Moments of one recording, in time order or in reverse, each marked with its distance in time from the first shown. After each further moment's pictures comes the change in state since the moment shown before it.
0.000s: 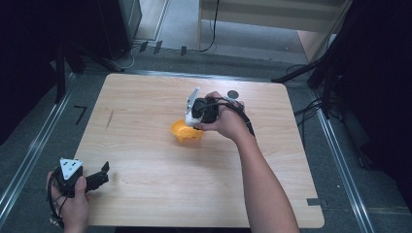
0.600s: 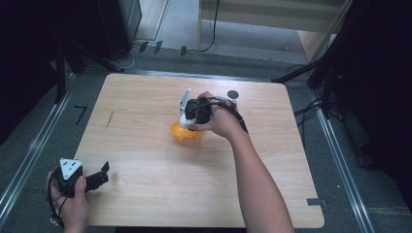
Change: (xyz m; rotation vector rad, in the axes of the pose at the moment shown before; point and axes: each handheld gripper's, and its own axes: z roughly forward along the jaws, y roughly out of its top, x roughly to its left) left arm 0.000 0.000 0.000 0.005 -0.005 -0.004; right arm -0.001 0.016 0.014 0.024 0.034 -0.062
